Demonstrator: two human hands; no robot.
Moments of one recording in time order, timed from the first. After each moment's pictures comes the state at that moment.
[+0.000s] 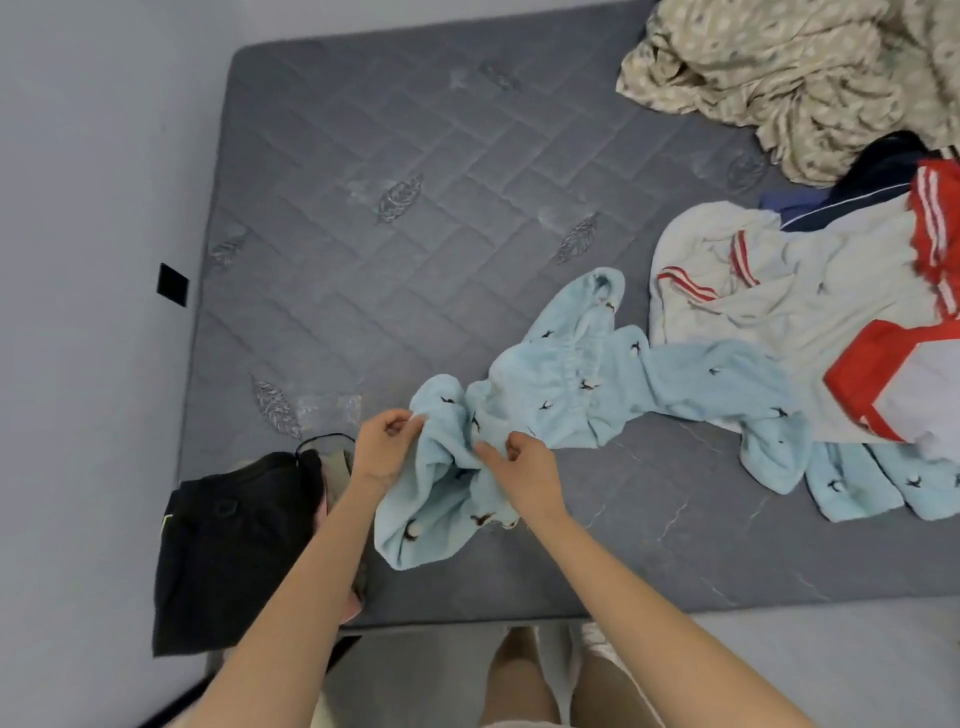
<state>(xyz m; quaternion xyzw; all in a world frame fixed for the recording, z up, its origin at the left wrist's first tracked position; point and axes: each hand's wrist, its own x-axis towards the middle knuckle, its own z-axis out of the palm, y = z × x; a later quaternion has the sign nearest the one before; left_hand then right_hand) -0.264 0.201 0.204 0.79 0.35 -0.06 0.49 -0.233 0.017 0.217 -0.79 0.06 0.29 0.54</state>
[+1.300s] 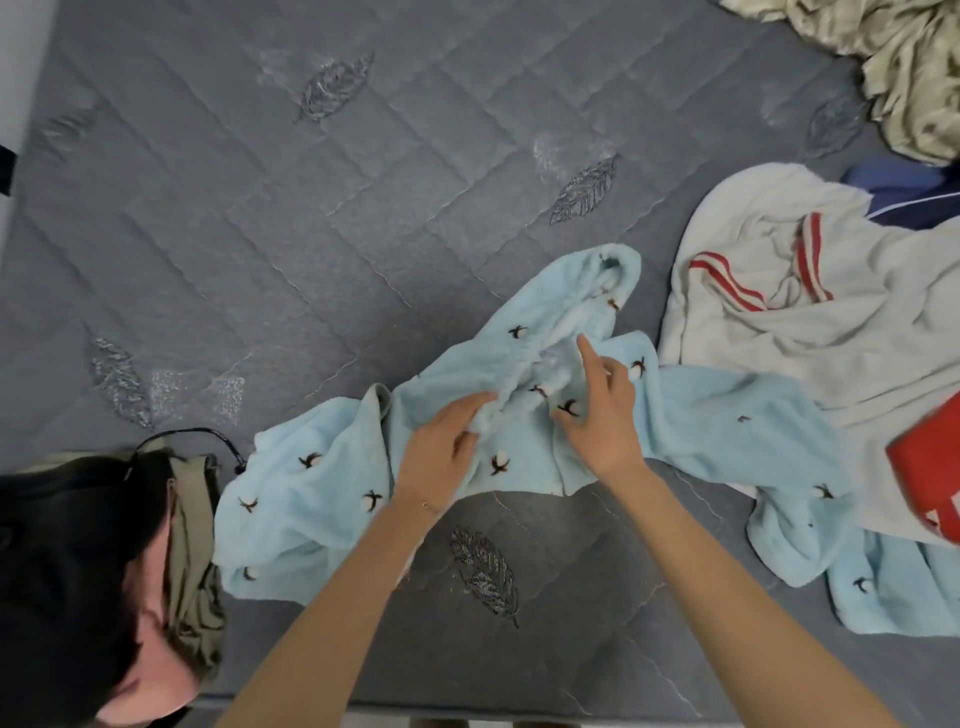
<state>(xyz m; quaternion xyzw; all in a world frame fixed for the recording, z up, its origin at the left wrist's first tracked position) -0.157 0.086 0.043 0.86 0.18 -0.03 0.47 -0.044 -0.087 0.030 -0.91 -0.12 0.22 0.33</state>
